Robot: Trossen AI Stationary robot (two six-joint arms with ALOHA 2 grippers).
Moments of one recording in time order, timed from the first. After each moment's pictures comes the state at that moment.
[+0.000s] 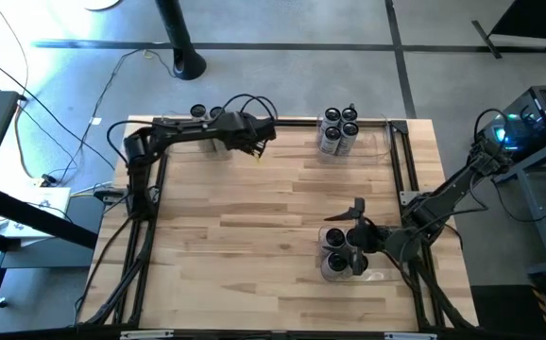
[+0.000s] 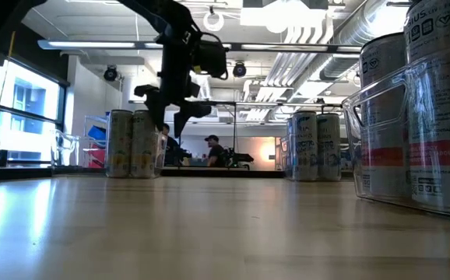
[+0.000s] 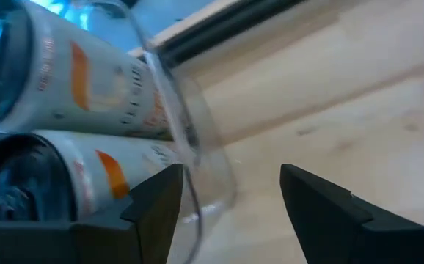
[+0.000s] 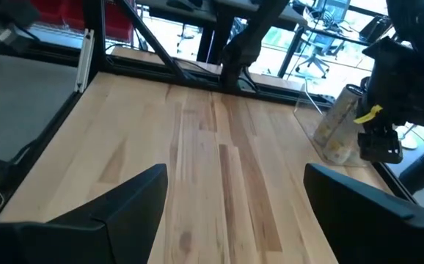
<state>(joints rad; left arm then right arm) 0.41 1.94 1.57 -1.11 -0.58 -0.73 0.70 1.17 0.90 -0.18 0.77 0.09</state>
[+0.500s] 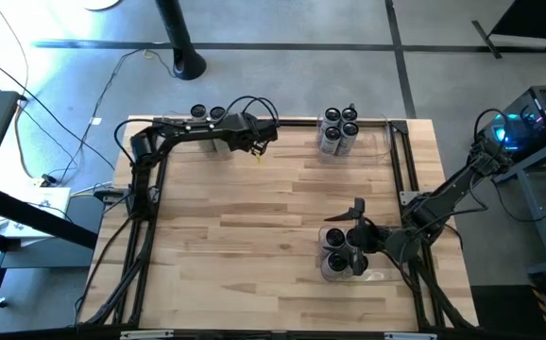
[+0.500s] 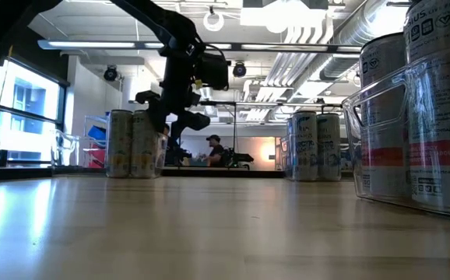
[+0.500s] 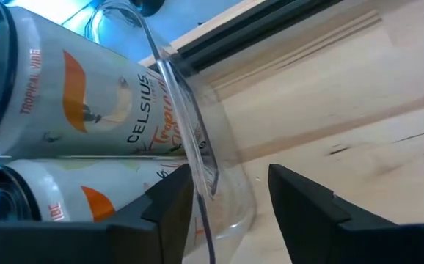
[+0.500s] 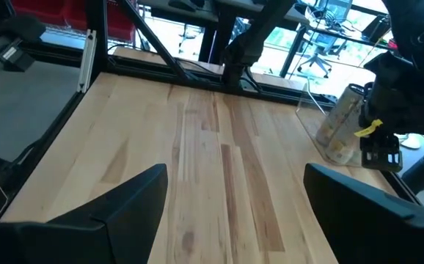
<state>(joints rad) 0.42 2.01 1.57 -1.09 -0.64 -0.73 0.70 1.17 0.90 -0.18 0.77 0.10</state>
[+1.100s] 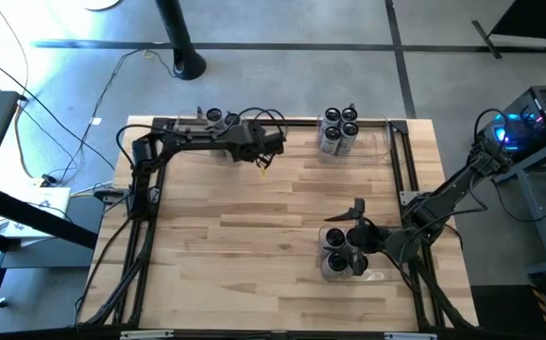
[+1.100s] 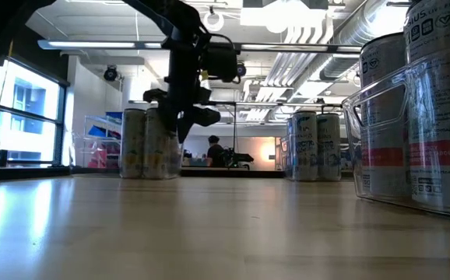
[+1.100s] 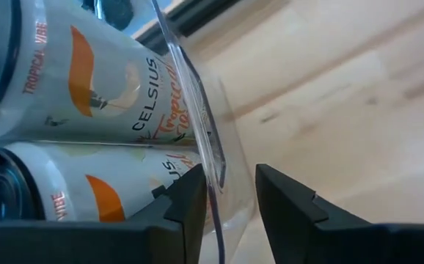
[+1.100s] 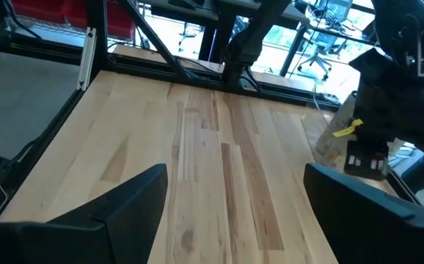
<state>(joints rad) 0.32 2.01 1.57 -1.07 -0.60 -0.71 0.70 1.17 0.90 -0.18 0.77 0.10</state>
